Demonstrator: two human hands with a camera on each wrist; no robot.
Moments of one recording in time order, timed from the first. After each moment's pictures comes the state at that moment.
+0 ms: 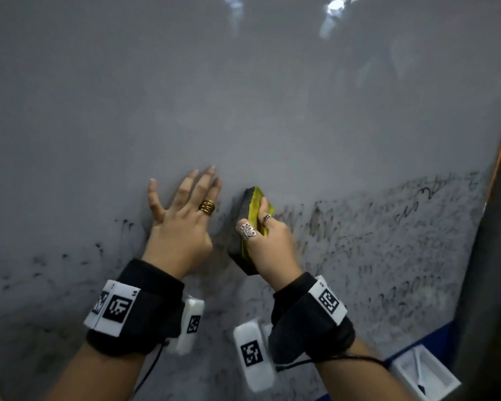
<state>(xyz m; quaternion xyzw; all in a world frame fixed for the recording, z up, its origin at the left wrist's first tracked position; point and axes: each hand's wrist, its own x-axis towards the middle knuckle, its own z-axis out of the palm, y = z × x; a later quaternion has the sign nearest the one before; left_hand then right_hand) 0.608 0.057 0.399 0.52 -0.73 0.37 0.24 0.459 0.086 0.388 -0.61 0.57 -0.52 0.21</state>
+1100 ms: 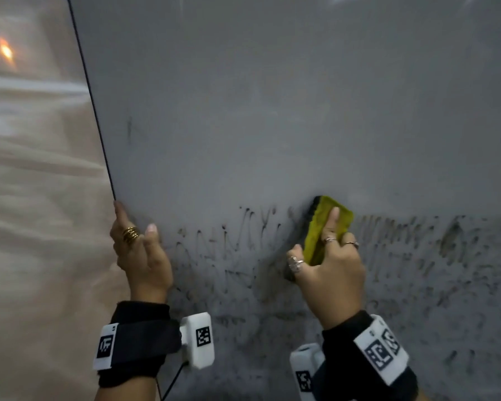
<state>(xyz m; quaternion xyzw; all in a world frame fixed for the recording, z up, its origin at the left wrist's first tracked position) 0.789 0.100 0.344 0.58 -0.41 0.11 0.70 0.537 0.091 0.352 -0.64 0.56 -0.52 0.02</state>
